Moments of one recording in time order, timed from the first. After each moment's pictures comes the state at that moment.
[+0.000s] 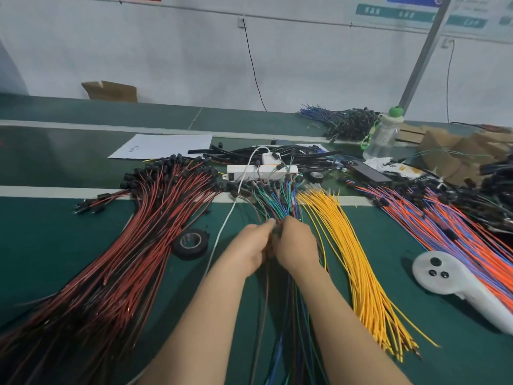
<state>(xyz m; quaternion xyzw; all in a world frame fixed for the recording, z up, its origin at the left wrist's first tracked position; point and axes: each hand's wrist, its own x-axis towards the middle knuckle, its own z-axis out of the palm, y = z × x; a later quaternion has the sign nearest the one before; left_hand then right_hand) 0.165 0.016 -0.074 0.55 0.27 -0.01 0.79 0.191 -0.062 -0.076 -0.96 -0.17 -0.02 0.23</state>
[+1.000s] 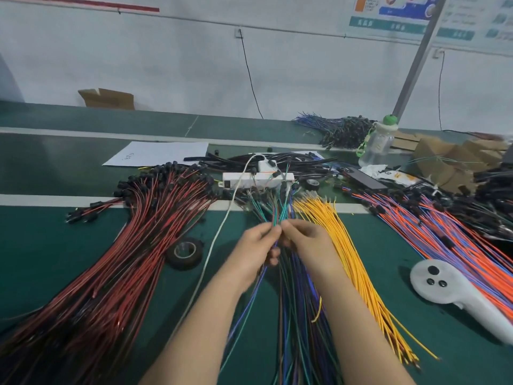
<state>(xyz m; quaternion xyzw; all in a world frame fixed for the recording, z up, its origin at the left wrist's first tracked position) 0.151 0.013 -0.075 0.63 0.07 0.06 0.77 0.197 -0.092 -0.067 -0.72 -0.16 0.08 0.67</state>
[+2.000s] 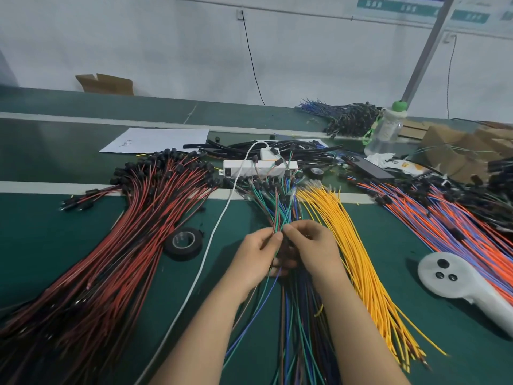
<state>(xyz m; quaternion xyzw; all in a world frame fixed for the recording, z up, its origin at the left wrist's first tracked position) 0.142 0.007 -0.098 0.66 0.11 0.05 0.74 0.195 -0.094 -0.090 -0.76 -0.11 0.05 0.64</state>
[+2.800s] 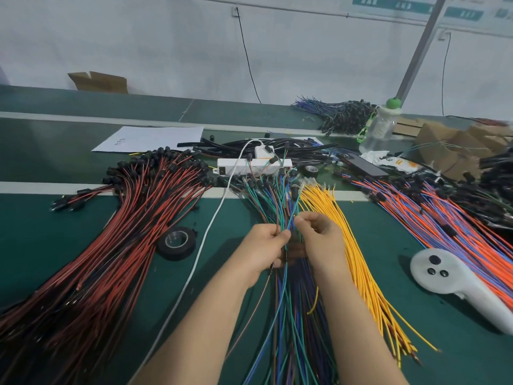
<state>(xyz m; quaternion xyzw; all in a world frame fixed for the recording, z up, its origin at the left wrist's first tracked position) 0.167 -0.003 -0.093 0.69 0.13 0.00 0.71 0.201 -0.104 -0.083 -0.71 -0.04 0.01 0.70</state>
